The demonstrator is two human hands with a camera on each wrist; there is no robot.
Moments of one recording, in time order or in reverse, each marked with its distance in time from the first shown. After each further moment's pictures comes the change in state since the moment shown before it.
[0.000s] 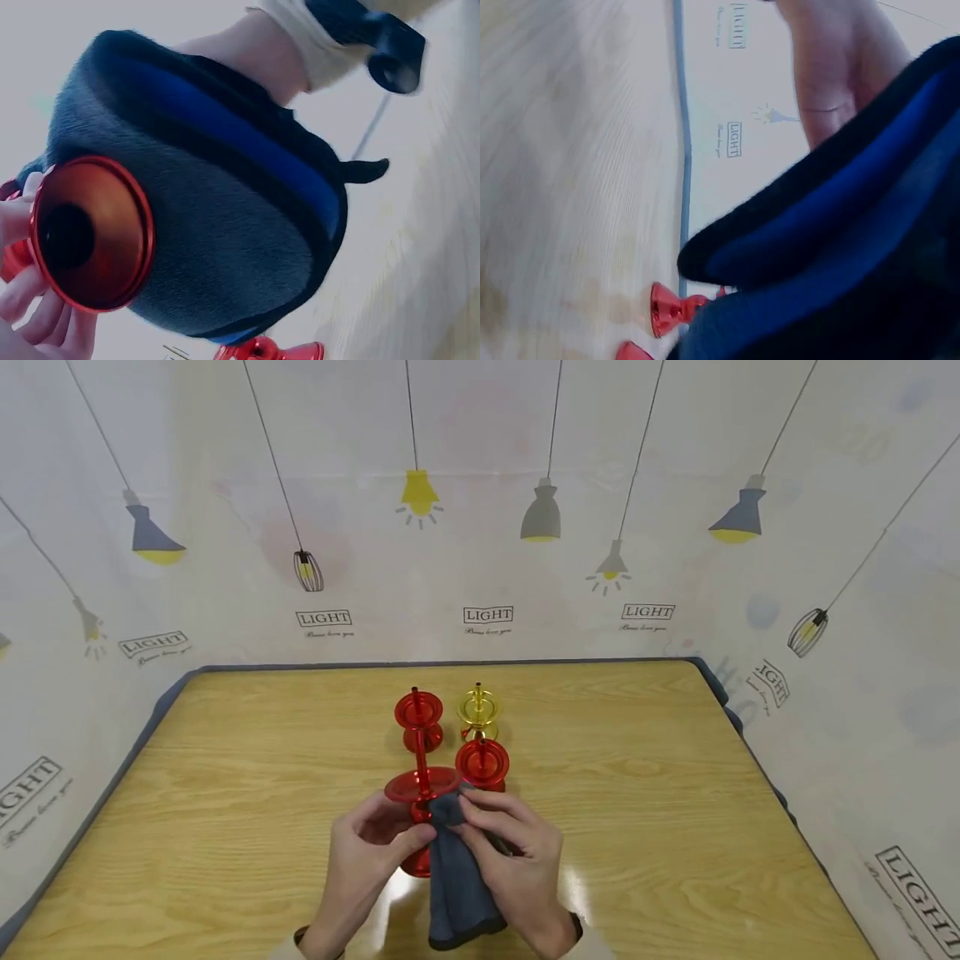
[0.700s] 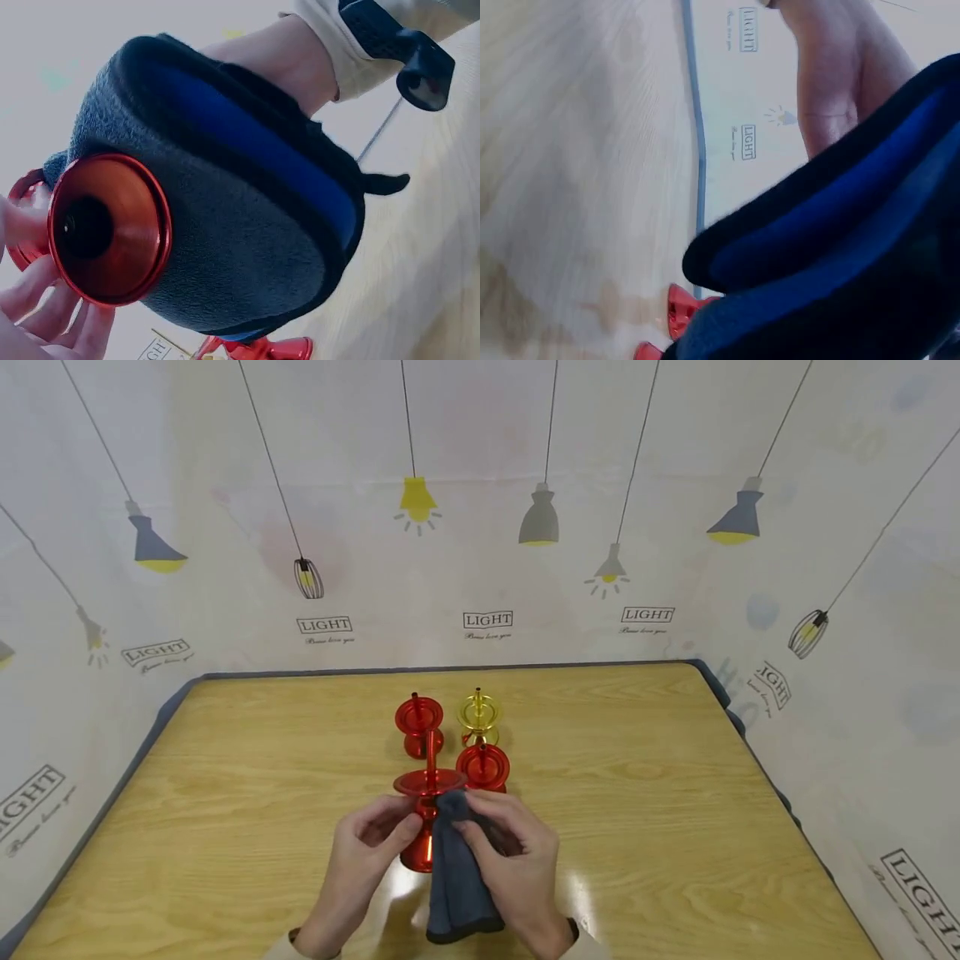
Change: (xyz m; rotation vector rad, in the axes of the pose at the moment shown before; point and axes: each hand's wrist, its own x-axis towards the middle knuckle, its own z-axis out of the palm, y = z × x) left_hand 0.006 -0.001 -0.002 0.017 0.023 -0.157; right_hand -0.004 0.004 0.002 -0.030 0.029 0.132
